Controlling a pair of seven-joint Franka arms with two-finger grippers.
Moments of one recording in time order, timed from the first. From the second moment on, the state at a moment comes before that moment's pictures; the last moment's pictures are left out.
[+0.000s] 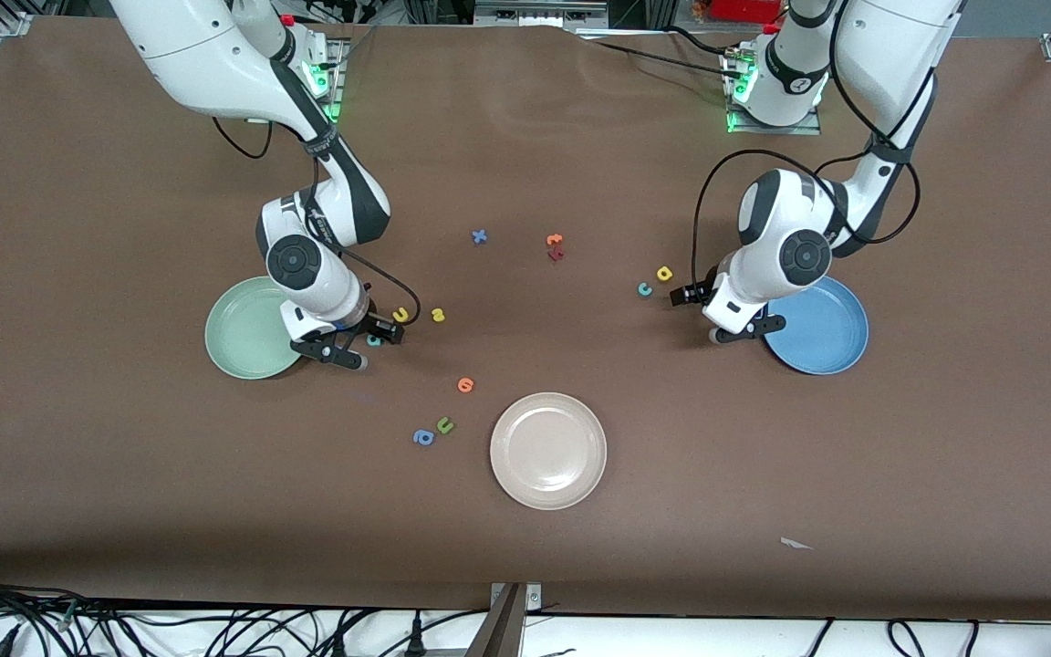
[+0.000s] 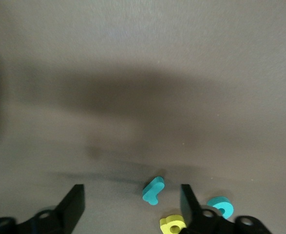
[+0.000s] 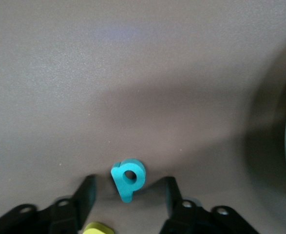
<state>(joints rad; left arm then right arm) -0.20 0.42 -0.14 -2.19 -0.23 2.40 -0.42 0.36 0.56 0.06 -1.99 0.01 2.54 0.69</state>
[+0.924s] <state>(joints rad) -0.23 0.45 -0.14 -2.19 -0.23 2.42 -0.55 0.36 0.50 -0.02 -1.91 0.01 2.33 0.54</state>
